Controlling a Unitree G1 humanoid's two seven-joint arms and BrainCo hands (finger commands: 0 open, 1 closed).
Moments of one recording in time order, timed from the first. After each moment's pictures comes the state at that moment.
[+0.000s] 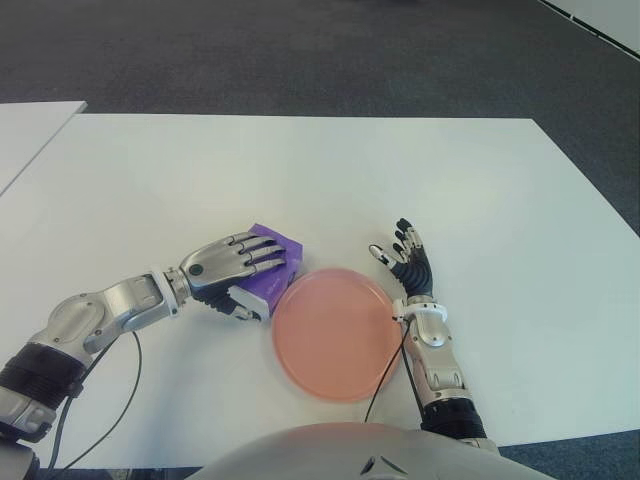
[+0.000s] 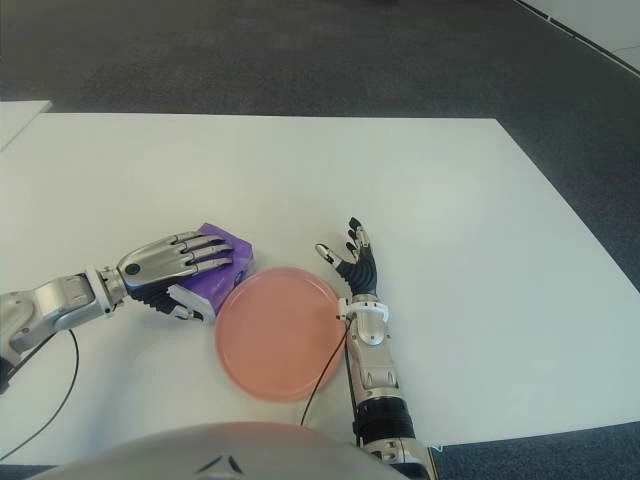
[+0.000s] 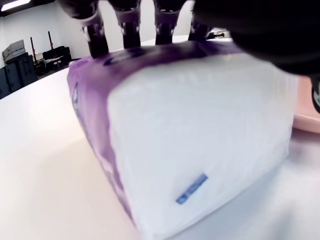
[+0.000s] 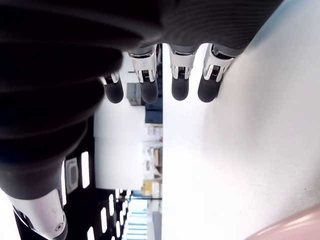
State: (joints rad) left arm -0.10 0.89 -0.33 0.12 1.03 -0.67 0.12; right arm 0.04 0.05 0.02 0.24 -0.07 -0.17 -0.10
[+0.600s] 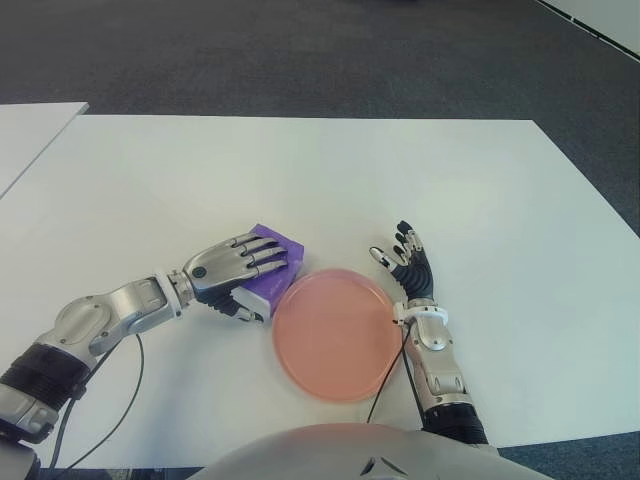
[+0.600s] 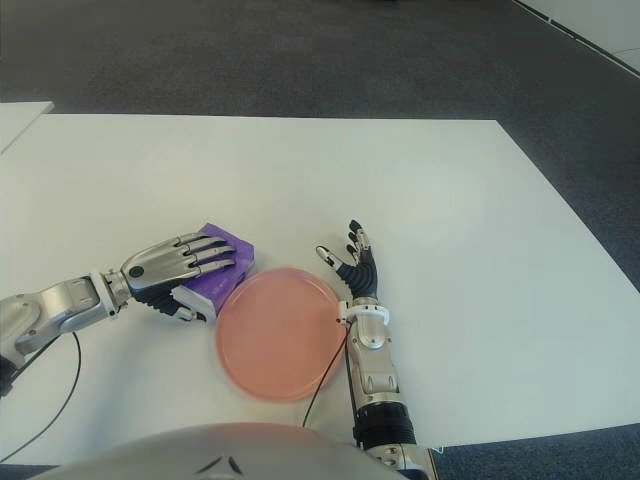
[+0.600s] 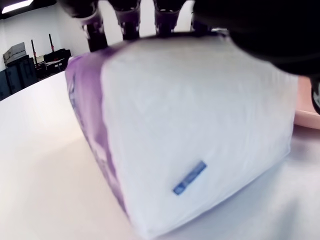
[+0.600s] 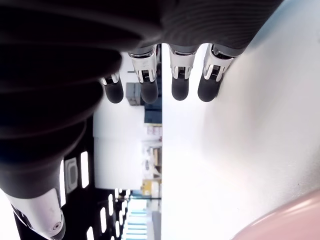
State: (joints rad) left arm -0.11 0.89 -0.39 0.14 1.05 -0.64 0.17; right arm 0.06 0.06 0.02 0.21 -0.07 -0.15 -0.10
